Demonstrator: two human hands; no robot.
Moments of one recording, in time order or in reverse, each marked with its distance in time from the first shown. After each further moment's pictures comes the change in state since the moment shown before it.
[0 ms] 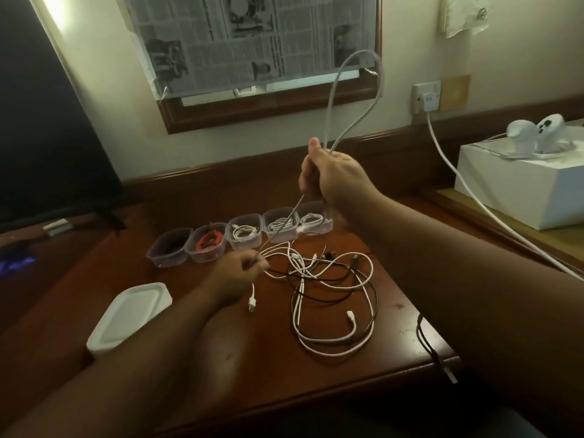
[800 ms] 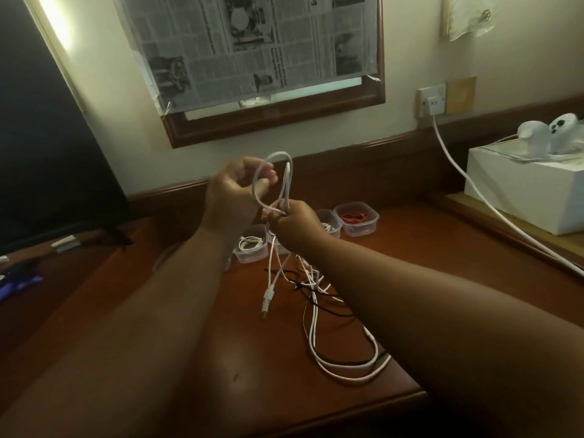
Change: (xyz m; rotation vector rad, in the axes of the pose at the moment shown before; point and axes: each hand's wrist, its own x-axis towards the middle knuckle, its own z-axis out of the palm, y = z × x) left_hand 0.052 0.091 -0.067 -0.573 0.487 0.272; right_hand 0.038 0.073 0.047 -0.378 -0.044 0.008
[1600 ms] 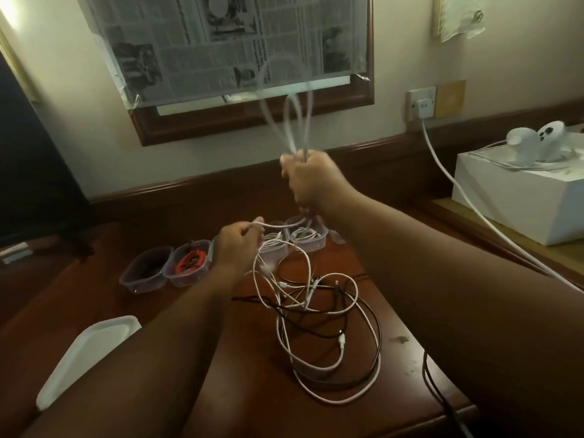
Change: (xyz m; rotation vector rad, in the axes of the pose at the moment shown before) left_hand 0.007 -0.122 0.040 0.292 -0.019 -0.371; right_hand 0.033 -0.037 -0.071 0.063 0.168 0.023
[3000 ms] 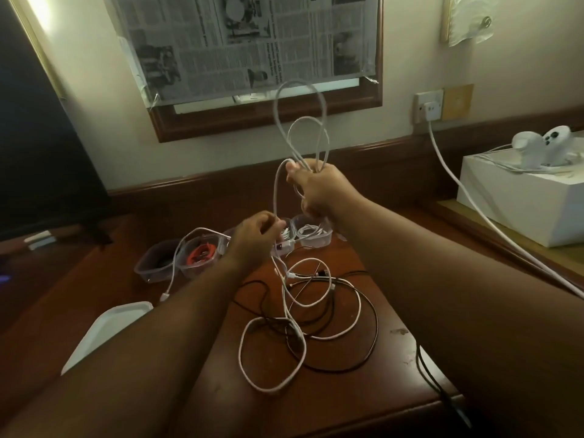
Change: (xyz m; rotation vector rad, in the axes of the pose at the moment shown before) left_hand -0.023 0.017 -0.011 0.095 -0.190 0.251; right_hand -0.017 0.006 0.000 0.136 -0.081 0.067
